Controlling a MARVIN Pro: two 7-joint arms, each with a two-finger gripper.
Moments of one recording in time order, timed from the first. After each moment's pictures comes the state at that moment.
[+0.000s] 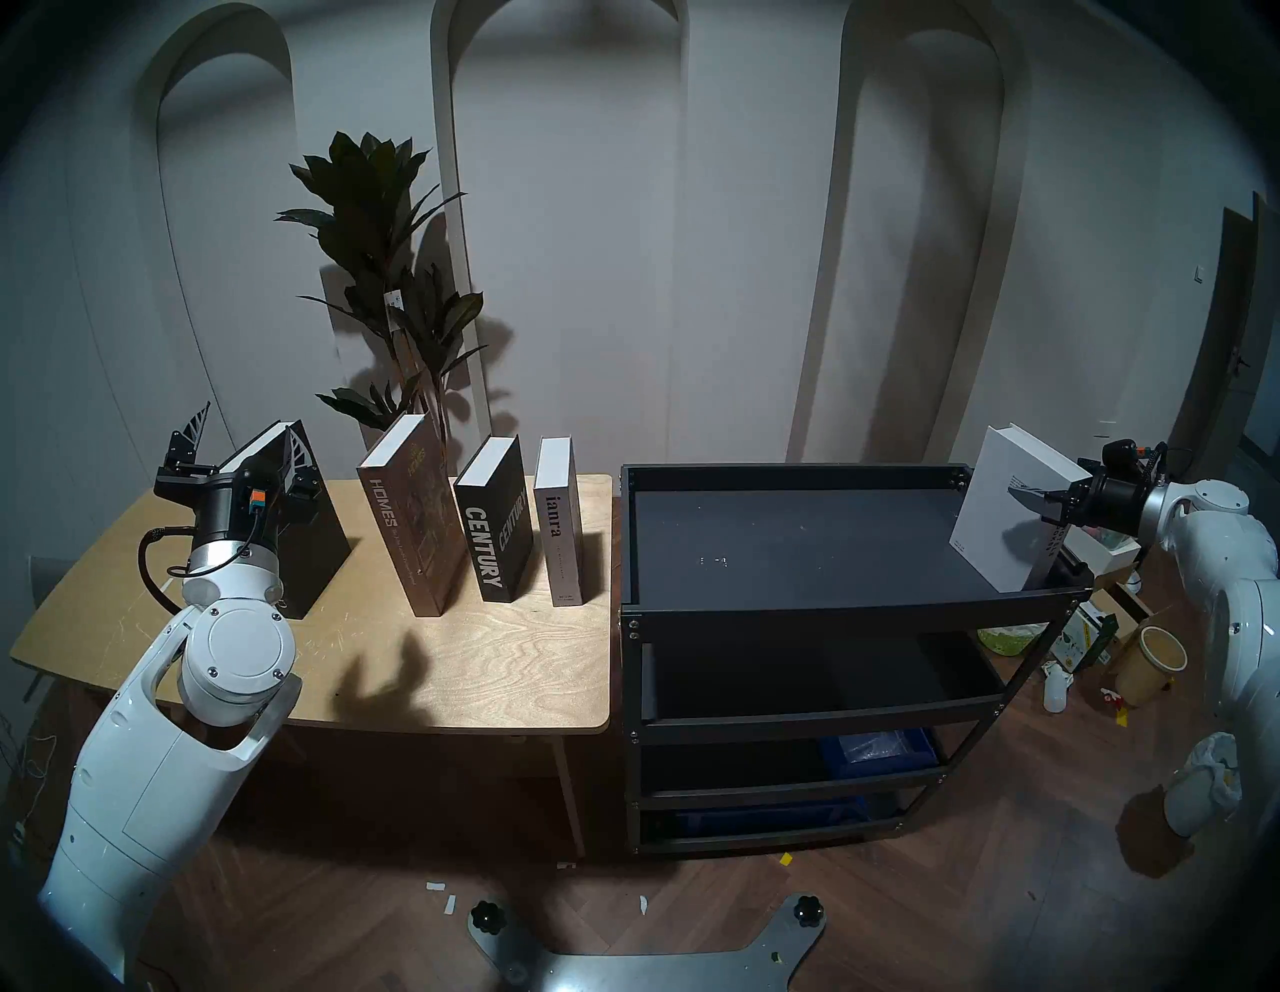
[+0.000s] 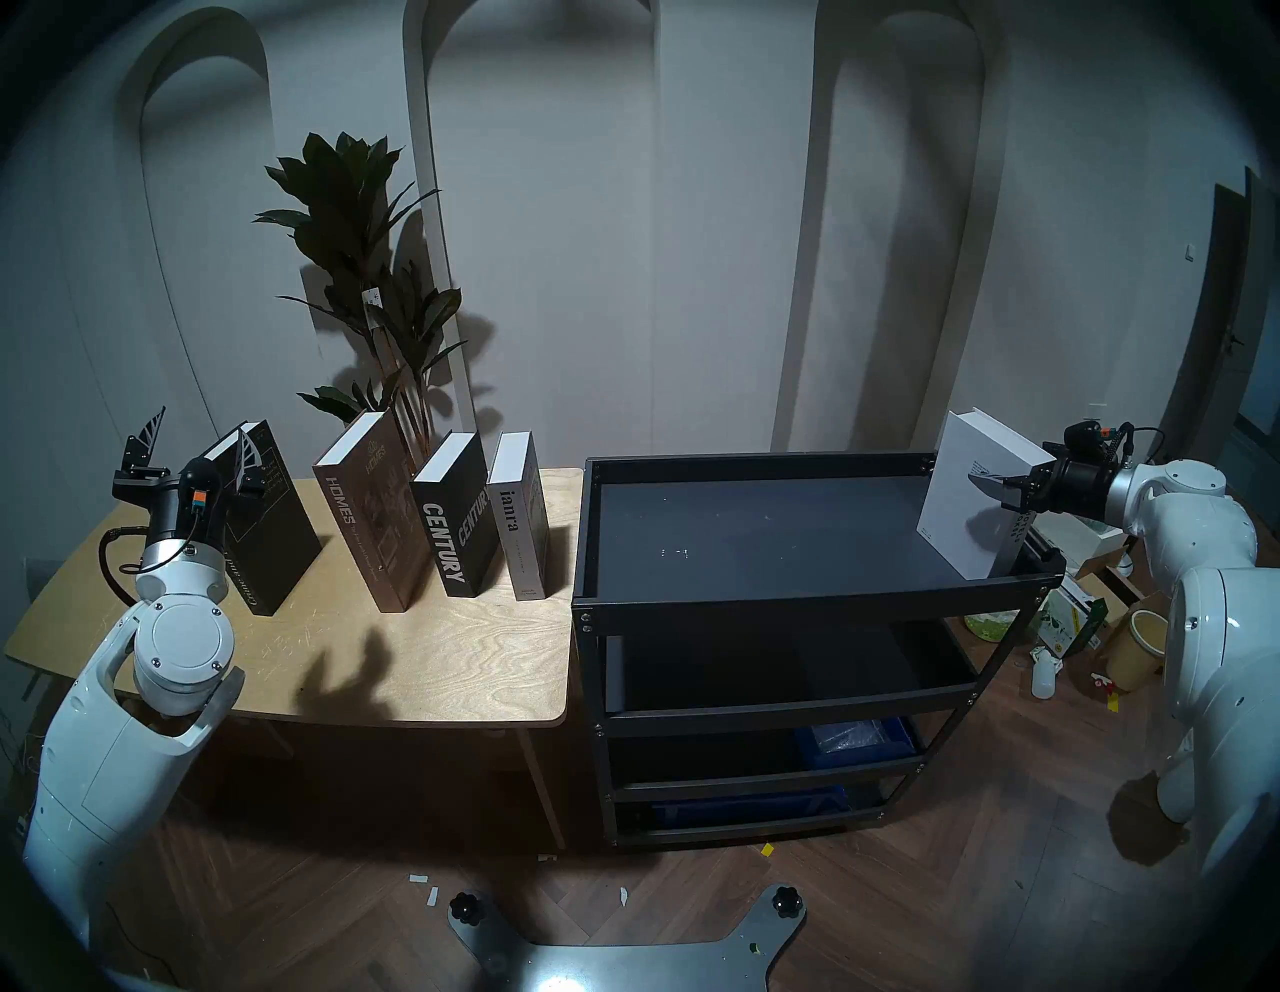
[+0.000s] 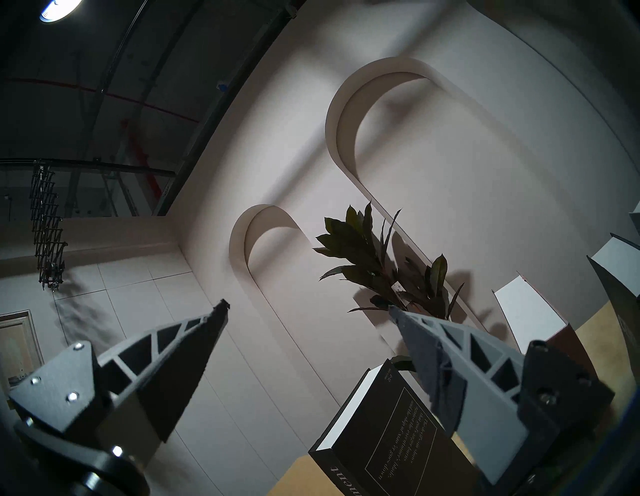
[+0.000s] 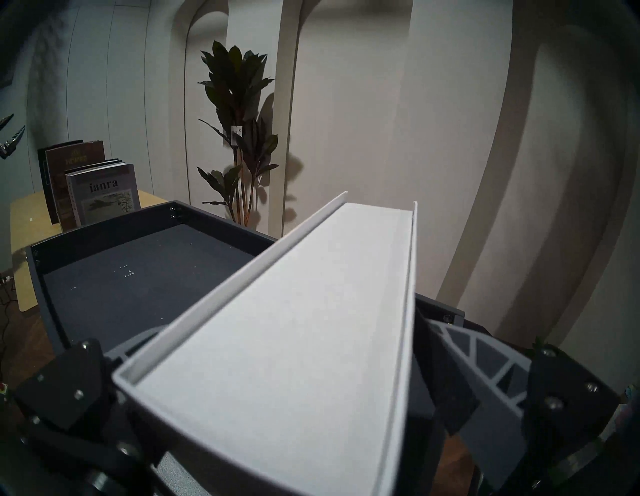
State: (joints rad) left arm 1.76 -0.79 -1.62 -1.96 0.03 0.21 0.62; right arm -0.47 -0.73 1.52 -0.20 0.14 -0.16 1.31
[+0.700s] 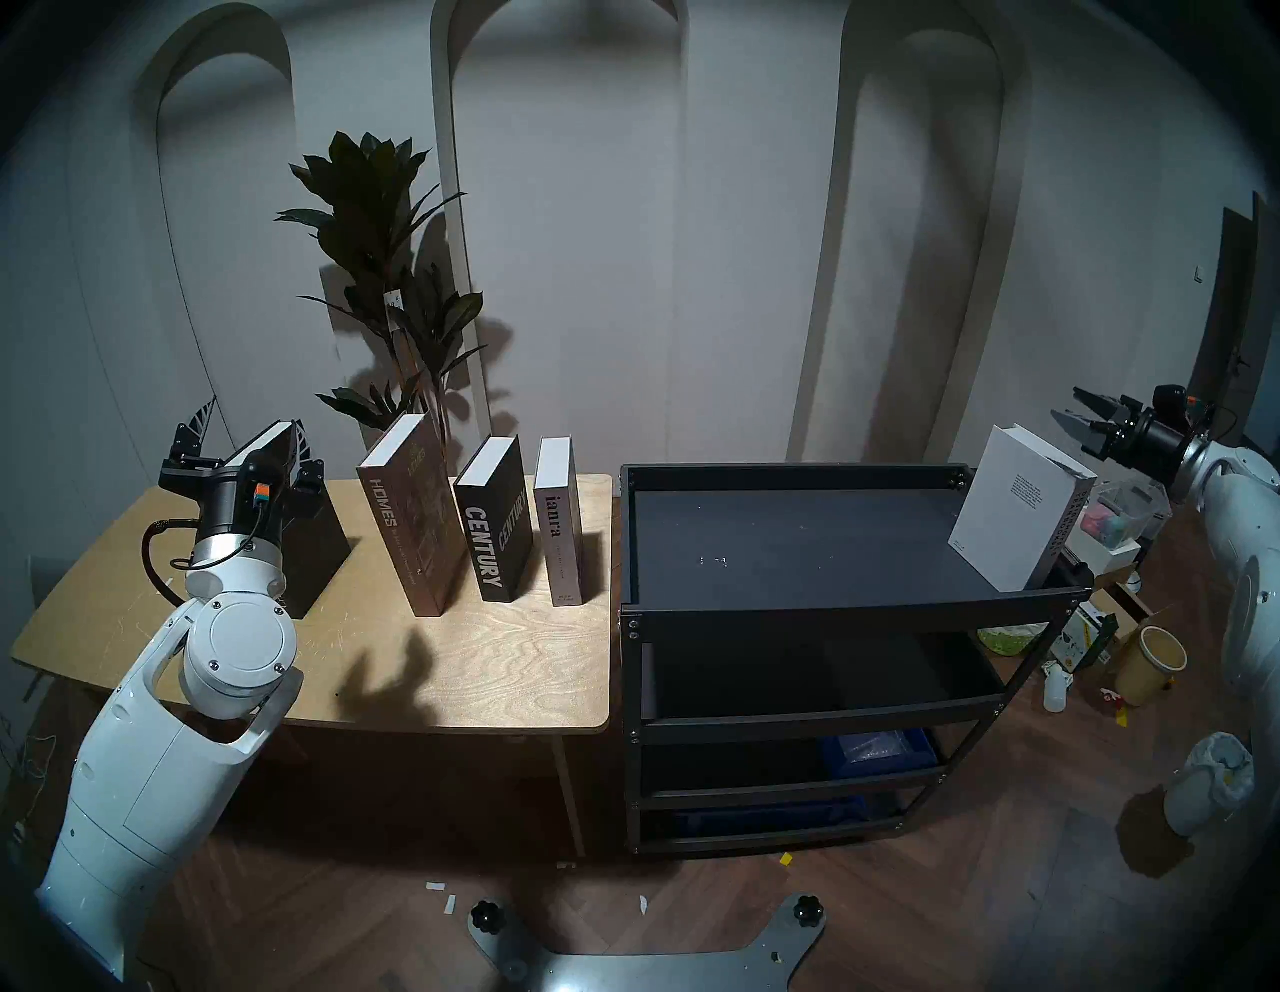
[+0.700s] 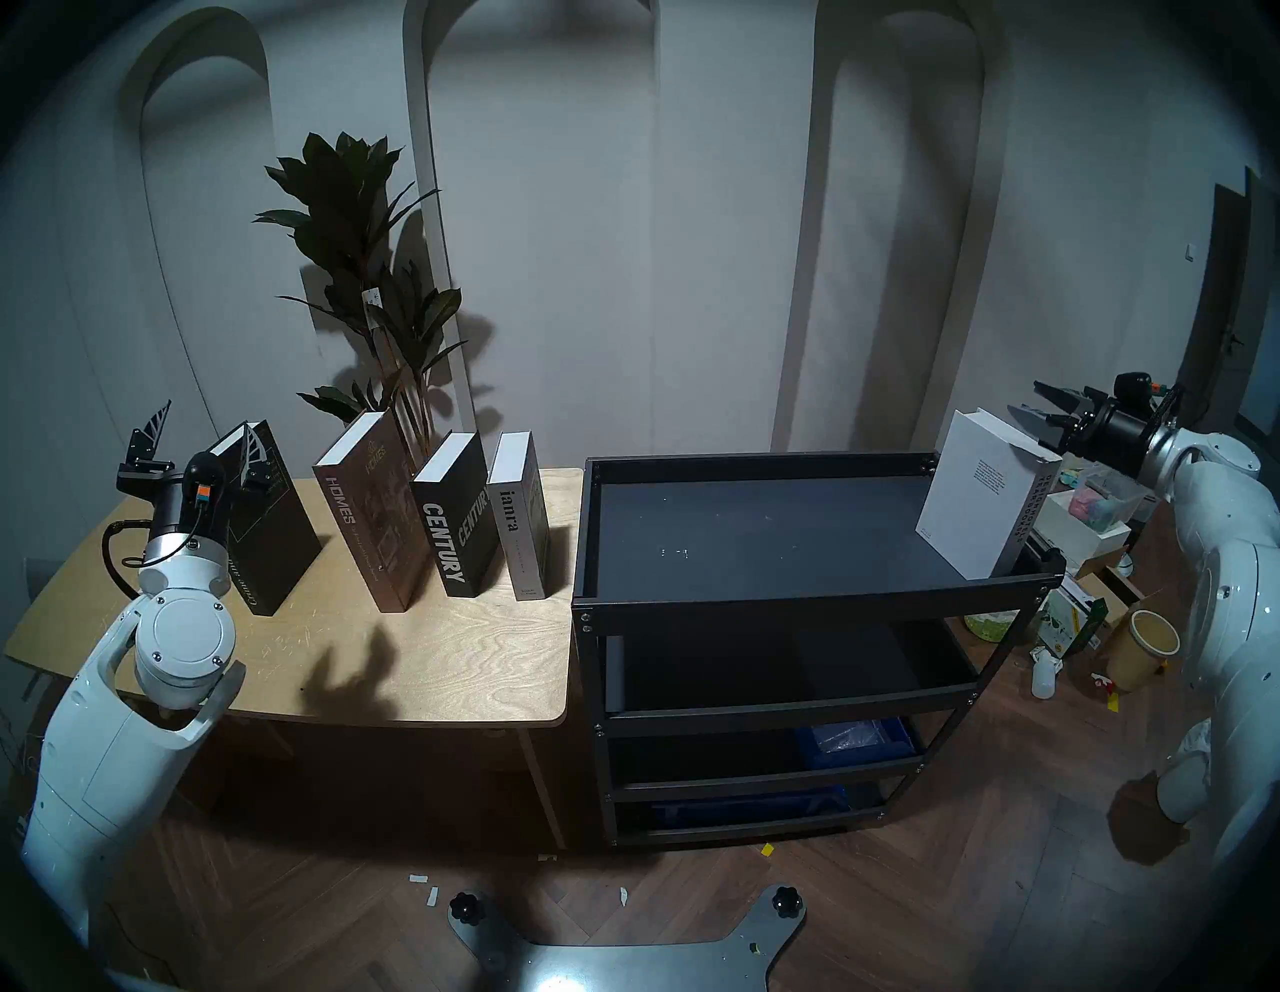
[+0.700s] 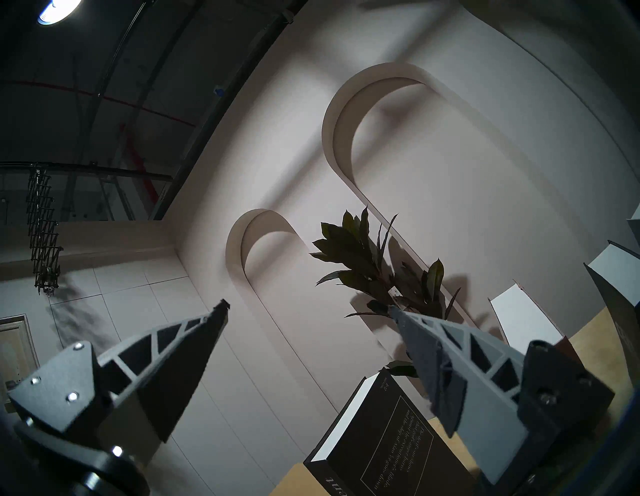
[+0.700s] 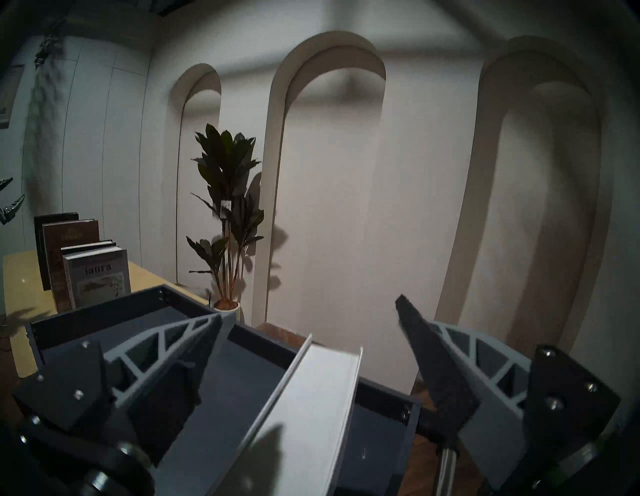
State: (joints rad) left arm 1.74 -0.79 -1.61 -1.95 0.03 0.21 0.61; right arm -0.37 -0.70 1.64 -0.25 0.23 -0.15 1.37
